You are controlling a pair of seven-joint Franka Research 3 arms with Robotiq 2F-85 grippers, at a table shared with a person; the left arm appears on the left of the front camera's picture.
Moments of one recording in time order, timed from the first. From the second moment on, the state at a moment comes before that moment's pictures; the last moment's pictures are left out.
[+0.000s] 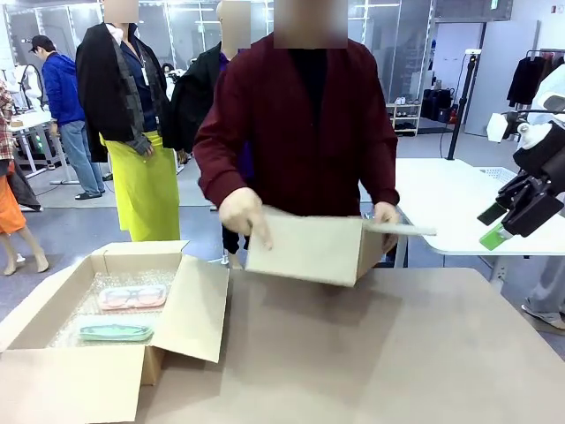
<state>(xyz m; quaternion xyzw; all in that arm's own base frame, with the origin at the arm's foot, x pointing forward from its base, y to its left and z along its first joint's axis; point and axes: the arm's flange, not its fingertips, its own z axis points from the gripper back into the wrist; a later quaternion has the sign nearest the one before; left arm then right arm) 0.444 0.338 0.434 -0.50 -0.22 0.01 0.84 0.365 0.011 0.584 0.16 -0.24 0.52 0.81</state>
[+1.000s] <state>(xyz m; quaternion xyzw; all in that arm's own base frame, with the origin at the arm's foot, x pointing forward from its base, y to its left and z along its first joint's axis) 0.449 0.343 0.432 -0.50 -0.22 0.01 0.84 0.365 0.011 0.584 0.16 -0.24 0.52 0.81</state>
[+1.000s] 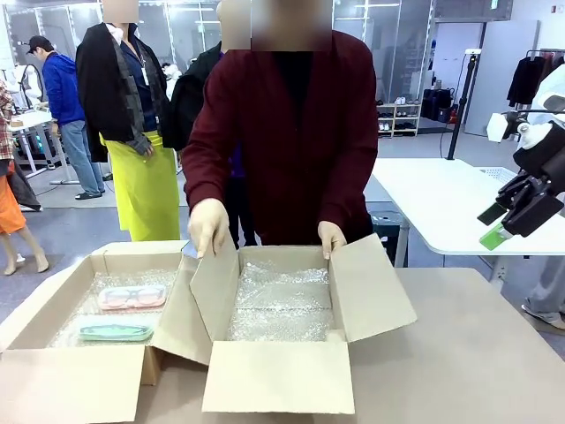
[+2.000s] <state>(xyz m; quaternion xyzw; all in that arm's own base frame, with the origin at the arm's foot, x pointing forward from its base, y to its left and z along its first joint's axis) 0.346 0.135 0.604 -0.31 -0.27 -0.39 0.83 0.365 0.012 0.585 0.16 -0.24 0.52 0.81</state>
